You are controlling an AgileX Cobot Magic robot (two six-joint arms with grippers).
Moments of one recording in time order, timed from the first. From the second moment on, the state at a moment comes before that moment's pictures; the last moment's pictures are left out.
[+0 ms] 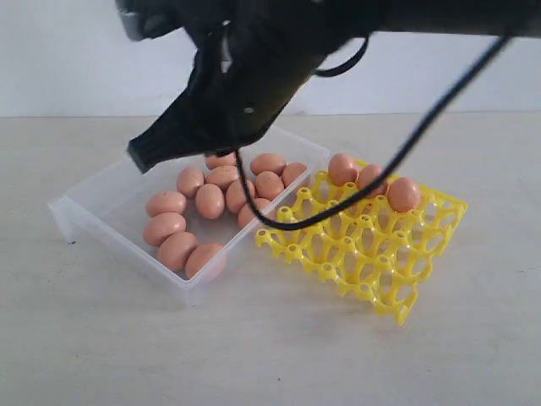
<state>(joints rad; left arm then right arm) 0.13 0.00 0.00 -0.19 0.27 0.32 0.88 1.74 -1.50 -0.16 0.75 0.17</state>
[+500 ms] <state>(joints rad) 0.13 0.00 0.00 -0.19 0.27 0.32 0.82 2.17 -1.92 0.10 0.84 0.23</state>
